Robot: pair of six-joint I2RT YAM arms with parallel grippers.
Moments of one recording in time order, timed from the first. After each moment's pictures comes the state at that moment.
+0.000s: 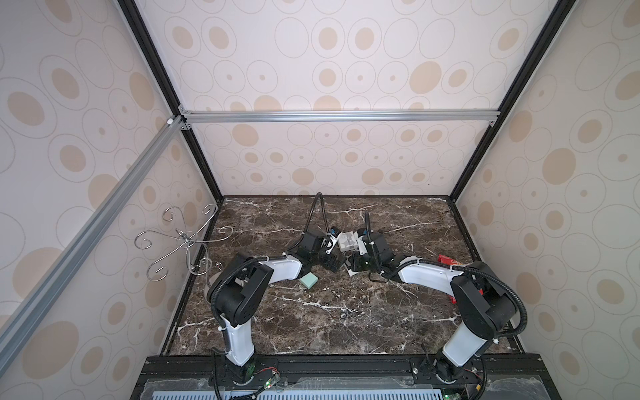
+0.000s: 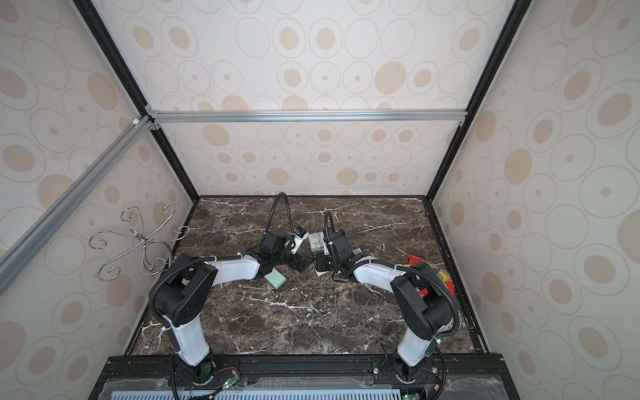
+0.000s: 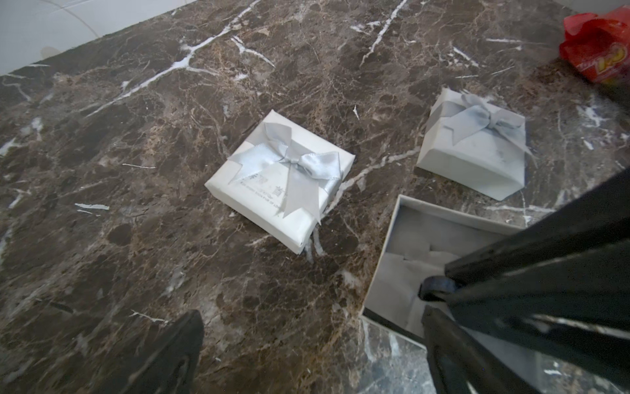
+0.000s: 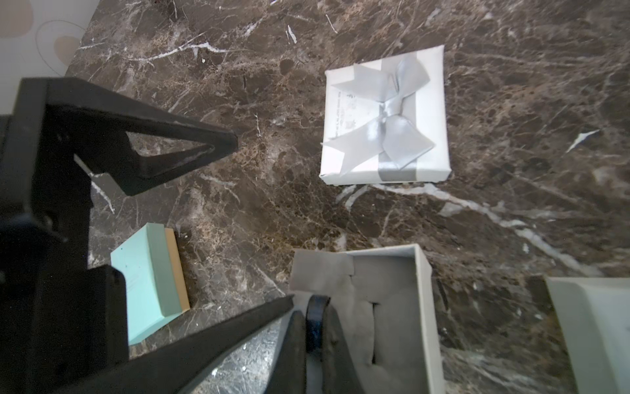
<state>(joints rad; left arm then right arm) -0.56 1.83 0.97 0.22 0.21 0.07 0.61 1.69 0.93 -0.01 -0.09 0.43</state>
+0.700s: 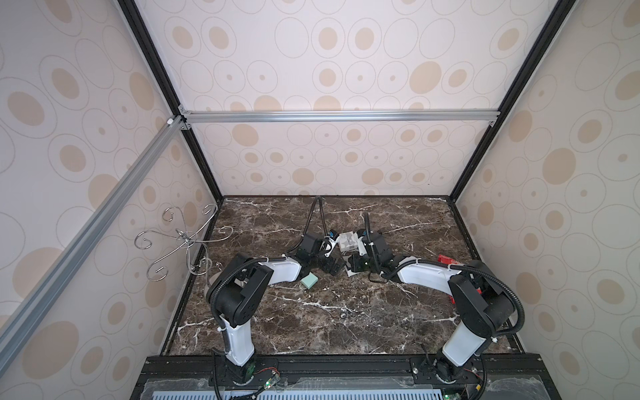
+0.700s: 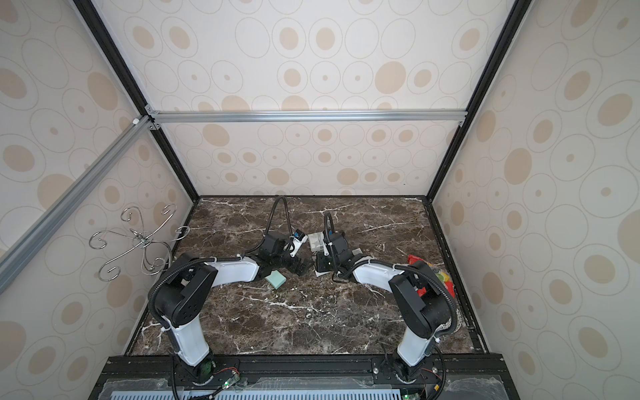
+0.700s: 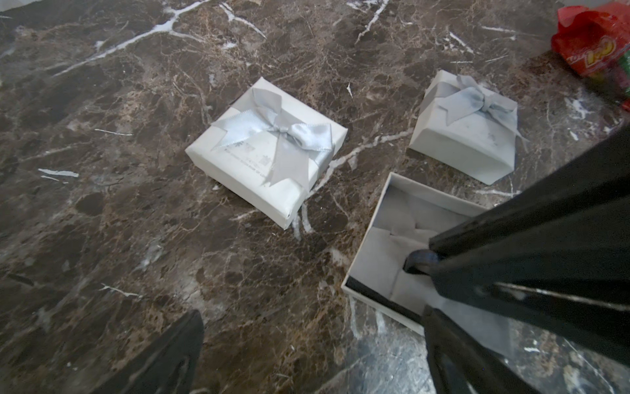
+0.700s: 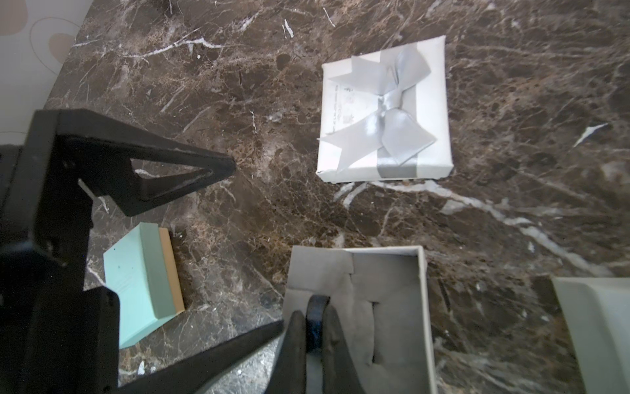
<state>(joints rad) -0.56 1.83 0.94 0.21 0.24 0.04 0.61 1.70 0.92 0.00 -0.09 0.43</state>
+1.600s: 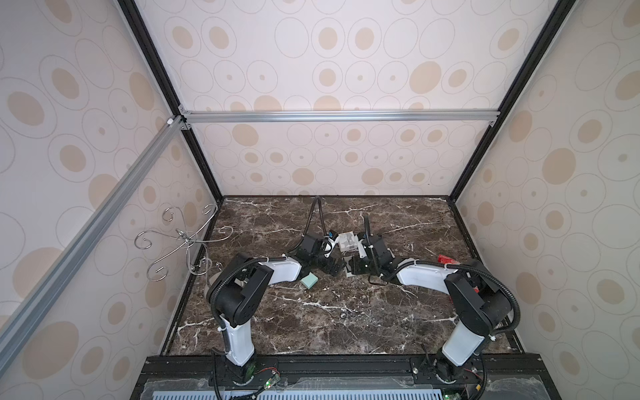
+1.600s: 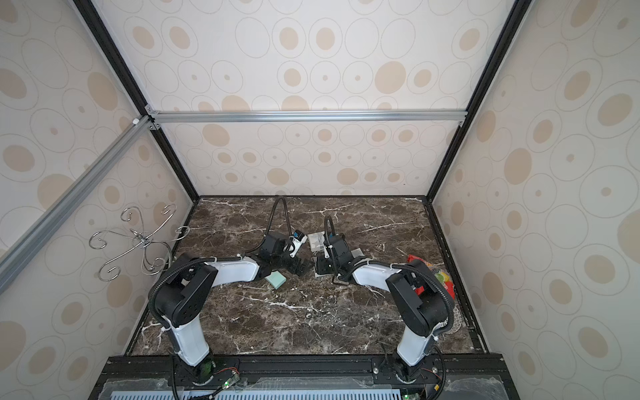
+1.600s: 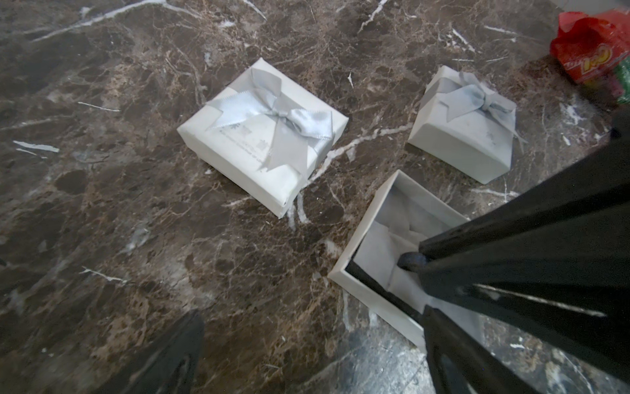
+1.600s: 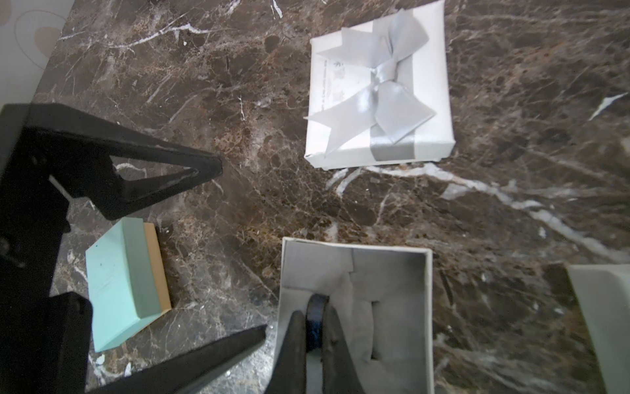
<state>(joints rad) -0.56 1.83 0.94 0.19 0.25 -0.01 0.61 1.72 0.89 0.04 -0.09 0.45</state>
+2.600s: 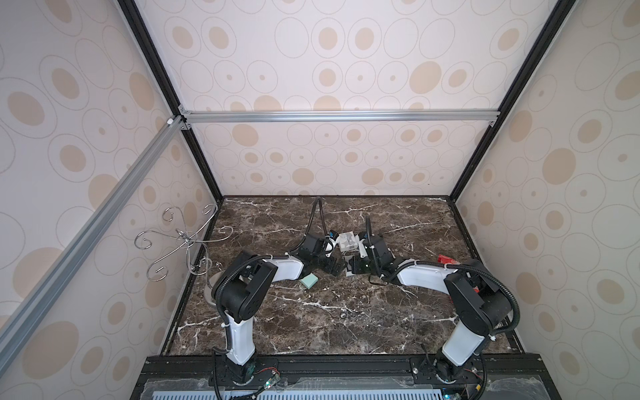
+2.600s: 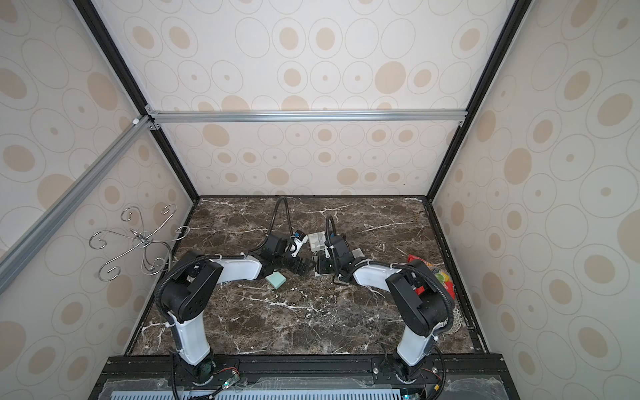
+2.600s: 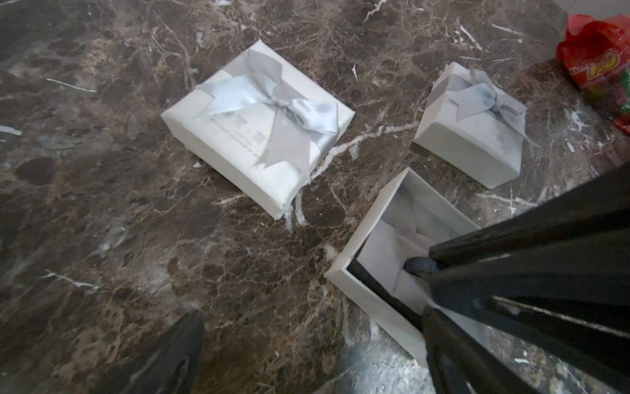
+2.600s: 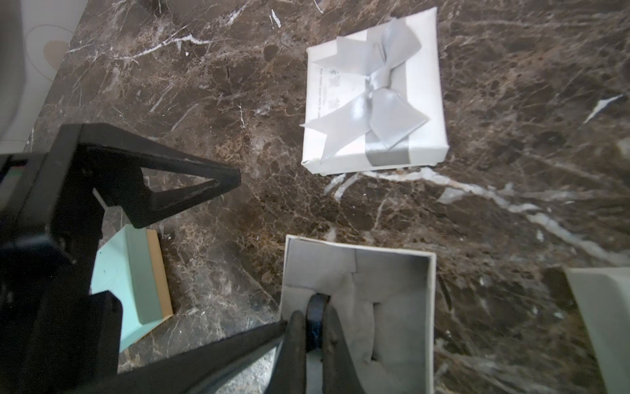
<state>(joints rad) -0.56 1.88 0.97 0.18 0.27 -0.05 0.60 1.72 0.88 0.08 -0.10 0.47</state>
